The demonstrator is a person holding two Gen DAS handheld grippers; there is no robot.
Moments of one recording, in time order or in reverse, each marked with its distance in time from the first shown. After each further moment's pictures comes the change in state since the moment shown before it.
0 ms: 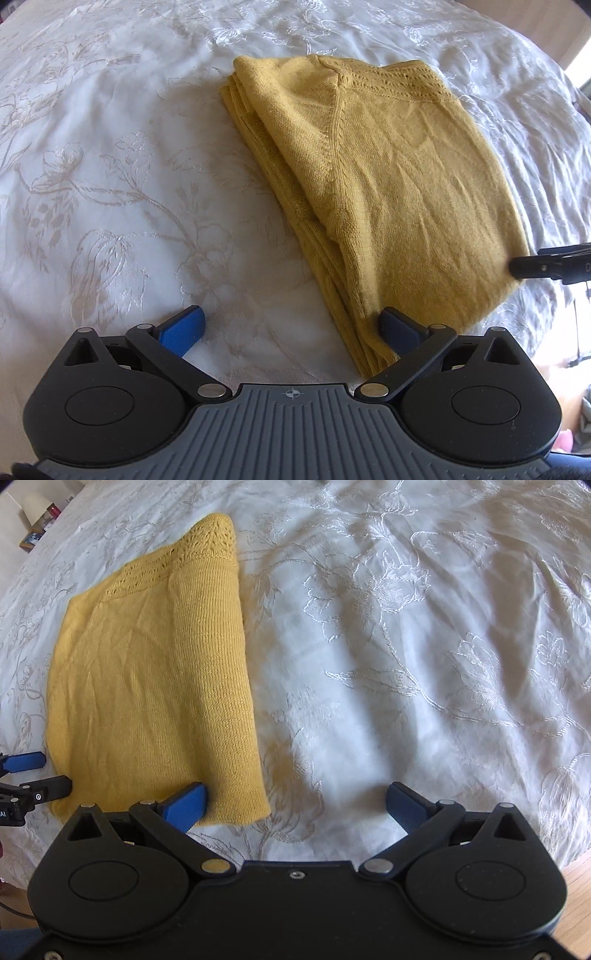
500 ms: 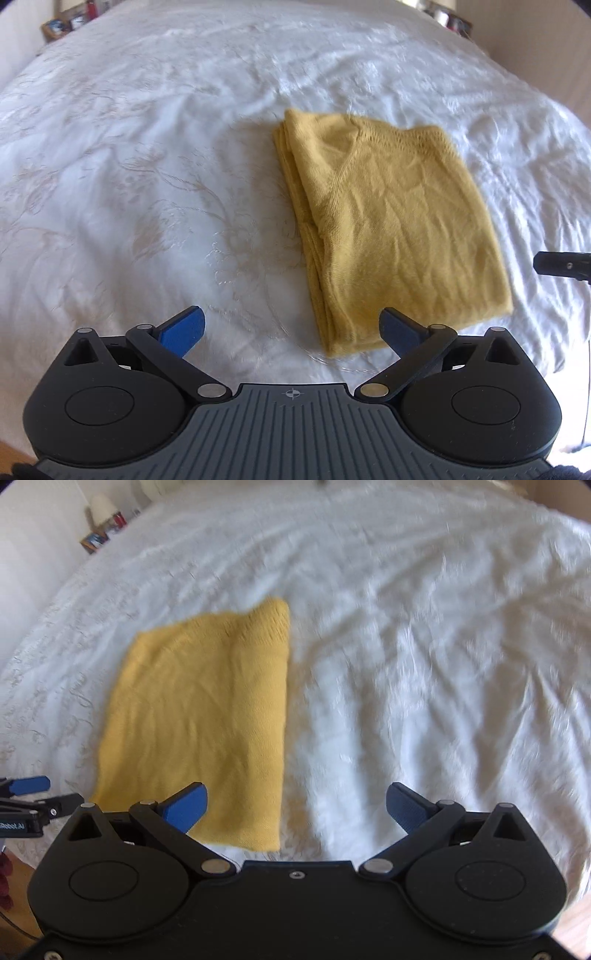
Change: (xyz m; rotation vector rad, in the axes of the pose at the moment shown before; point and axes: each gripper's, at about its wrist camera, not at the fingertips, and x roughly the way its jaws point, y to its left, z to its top) left arm -0.068 -0.038 -0.037 -0.231 -0.181 0.158; right arm -0.081 0.002 0.001 -0.186 -0.233 0.091
